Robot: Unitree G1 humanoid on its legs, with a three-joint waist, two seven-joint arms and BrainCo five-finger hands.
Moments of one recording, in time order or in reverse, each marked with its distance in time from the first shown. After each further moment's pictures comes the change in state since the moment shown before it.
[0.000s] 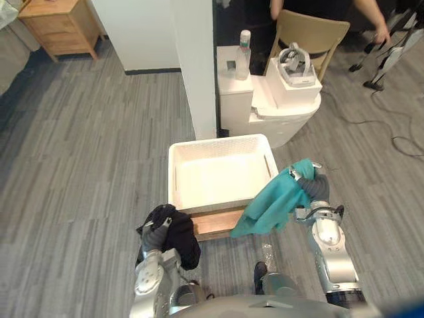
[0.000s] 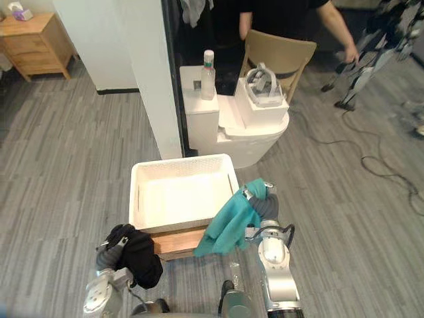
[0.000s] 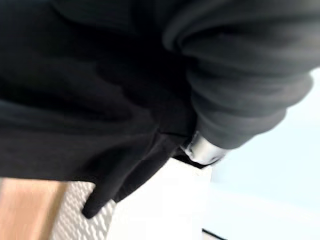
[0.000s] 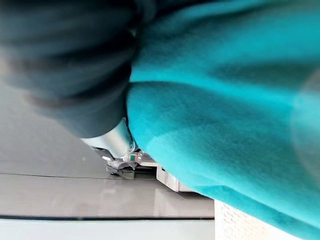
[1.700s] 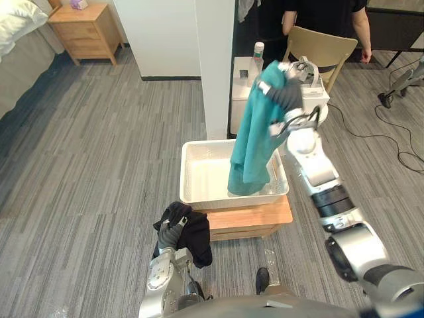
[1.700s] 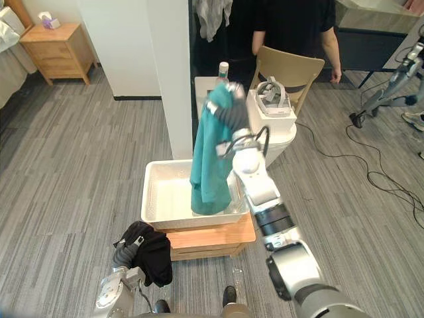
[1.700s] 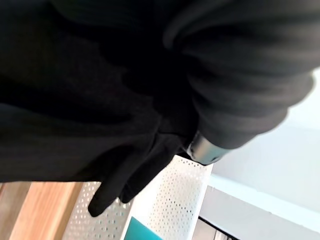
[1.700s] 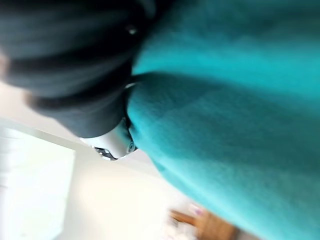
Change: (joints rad) left arm -0.038 0.044 -0.083 0.072 -0.087 -0.006 -0.020; right arm -0.749 -0.091 0.231 0.410 0.037 0.028 -0.044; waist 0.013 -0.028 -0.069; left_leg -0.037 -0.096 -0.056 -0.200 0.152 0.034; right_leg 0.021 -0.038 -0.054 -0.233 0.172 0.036
